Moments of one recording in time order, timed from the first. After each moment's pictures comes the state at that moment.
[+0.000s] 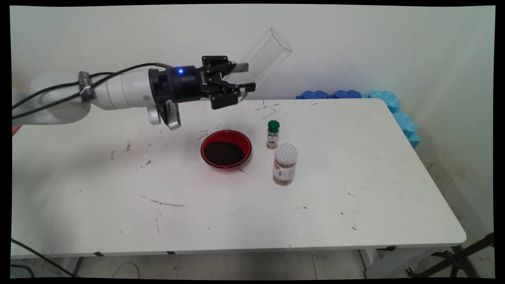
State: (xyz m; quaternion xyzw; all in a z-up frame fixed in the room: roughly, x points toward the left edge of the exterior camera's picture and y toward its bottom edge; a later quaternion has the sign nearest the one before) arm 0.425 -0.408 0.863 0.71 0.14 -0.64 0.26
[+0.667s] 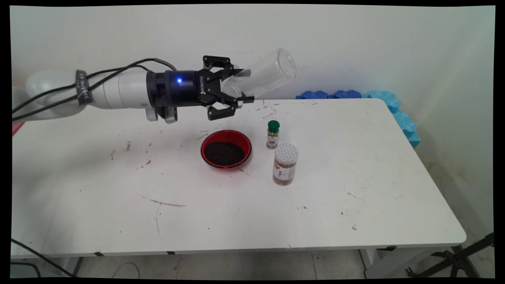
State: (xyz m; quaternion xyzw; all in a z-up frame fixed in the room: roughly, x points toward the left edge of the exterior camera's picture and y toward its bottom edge) arm 0.427 -0.403 0.867 0.74 -0.02 -0.59 0.34
